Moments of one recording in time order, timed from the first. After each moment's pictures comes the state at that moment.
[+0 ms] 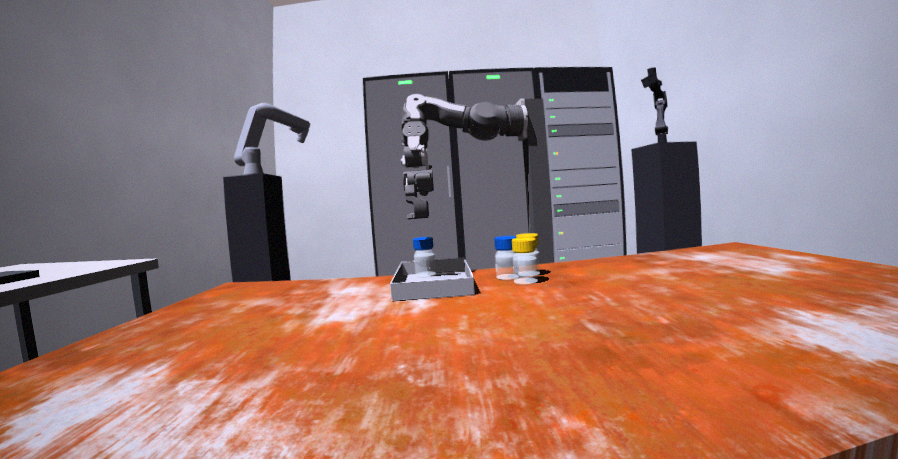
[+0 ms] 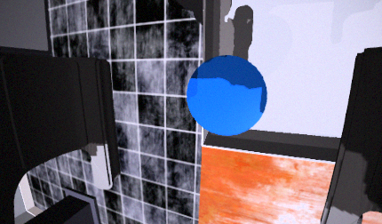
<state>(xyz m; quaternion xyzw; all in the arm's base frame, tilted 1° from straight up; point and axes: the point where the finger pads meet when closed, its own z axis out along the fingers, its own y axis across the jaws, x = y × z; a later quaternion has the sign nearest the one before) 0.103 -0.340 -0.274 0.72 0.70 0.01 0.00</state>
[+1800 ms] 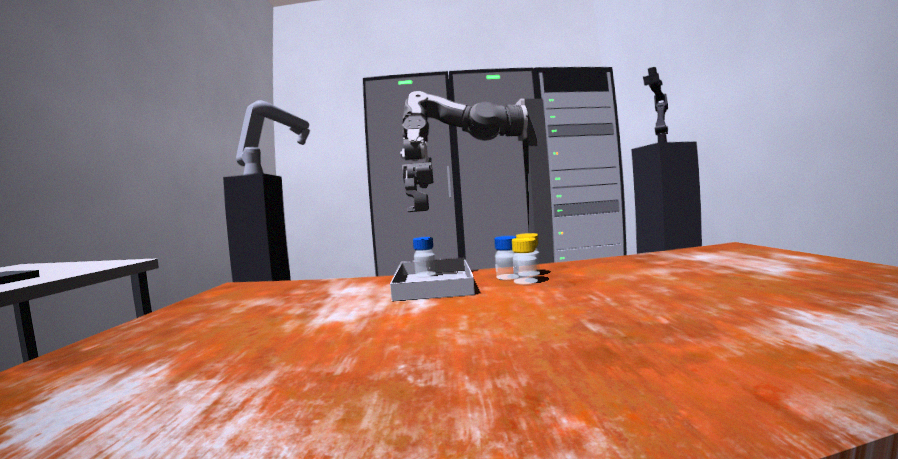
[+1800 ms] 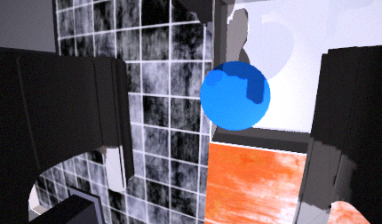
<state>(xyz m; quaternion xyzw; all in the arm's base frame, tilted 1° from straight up) 0.100 -0.339 -0.254 0.72 0.70 0.01 -0.01</state>
